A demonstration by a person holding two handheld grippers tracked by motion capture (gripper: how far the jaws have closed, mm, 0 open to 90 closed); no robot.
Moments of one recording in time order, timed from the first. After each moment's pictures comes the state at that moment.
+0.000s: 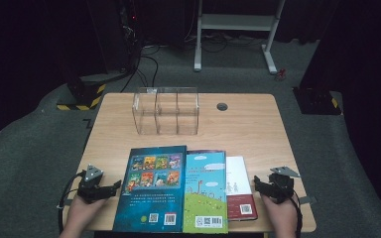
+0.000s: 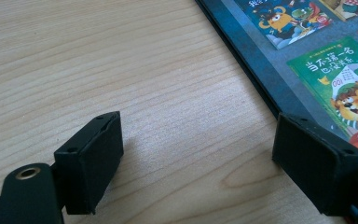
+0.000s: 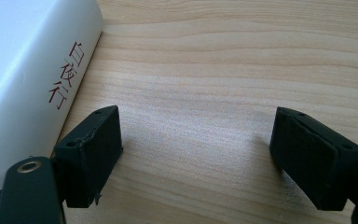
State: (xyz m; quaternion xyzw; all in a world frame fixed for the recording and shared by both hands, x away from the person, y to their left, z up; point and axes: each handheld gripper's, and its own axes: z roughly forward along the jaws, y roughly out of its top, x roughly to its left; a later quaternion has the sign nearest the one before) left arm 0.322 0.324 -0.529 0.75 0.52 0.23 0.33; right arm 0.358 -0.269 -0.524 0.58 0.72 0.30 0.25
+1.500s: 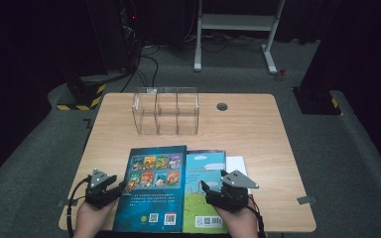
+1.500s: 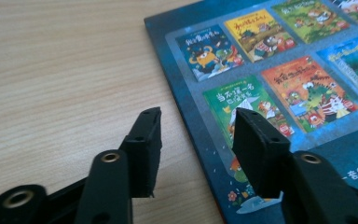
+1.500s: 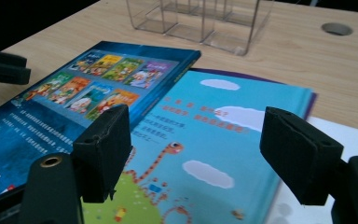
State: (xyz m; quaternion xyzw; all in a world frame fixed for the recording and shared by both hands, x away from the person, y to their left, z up) left arm 0.298 0.286 -0.507 0.73 0.53 0.23 0.36; right arm 0.295 -0.118 -0.443 0.42 0.76 0.45 0.20
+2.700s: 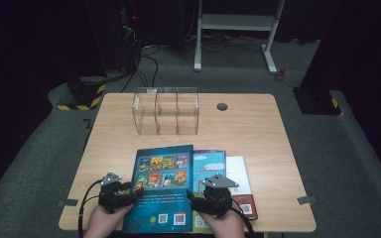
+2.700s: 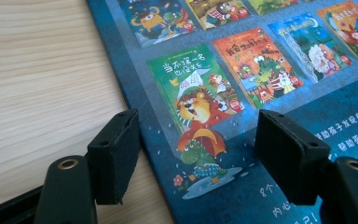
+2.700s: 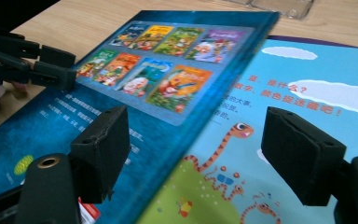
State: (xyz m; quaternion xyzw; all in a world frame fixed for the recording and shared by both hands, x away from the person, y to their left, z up) left arm 0.302 0.255 -0.520 0.73 0.54 0.10 0.40; right arm 0.291 -0.083 -0.456 0.42 0.79 0.41 0.14
